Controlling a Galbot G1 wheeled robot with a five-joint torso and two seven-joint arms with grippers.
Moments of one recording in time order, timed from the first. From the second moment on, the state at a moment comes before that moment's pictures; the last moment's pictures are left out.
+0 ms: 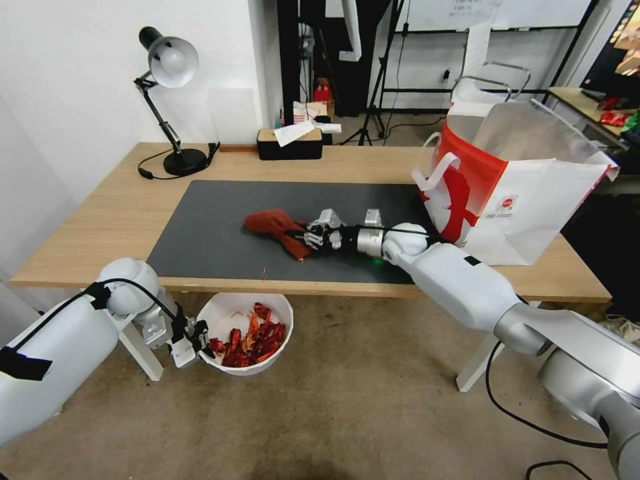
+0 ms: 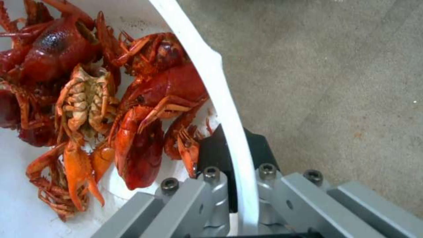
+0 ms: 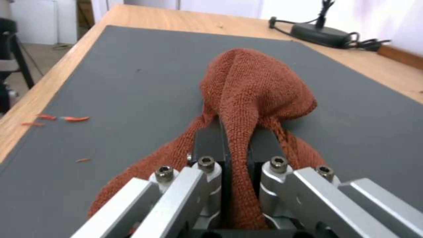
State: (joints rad) left arm 0.72 -0.69 0.01 -1.56 0.47 -0.73 1.37; right arm -0.19 1.18 -0.56 0.96 0.72 0.21 -0.77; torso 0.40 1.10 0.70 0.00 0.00
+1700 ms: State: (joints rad) left arm 0.71 -0.68 0.01 -1.54 0.47 -0.73 1.36; right arm -0.30 1.04 -0.72 1.41 0.89 0.11 -0.76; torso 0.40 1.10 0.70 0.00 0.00
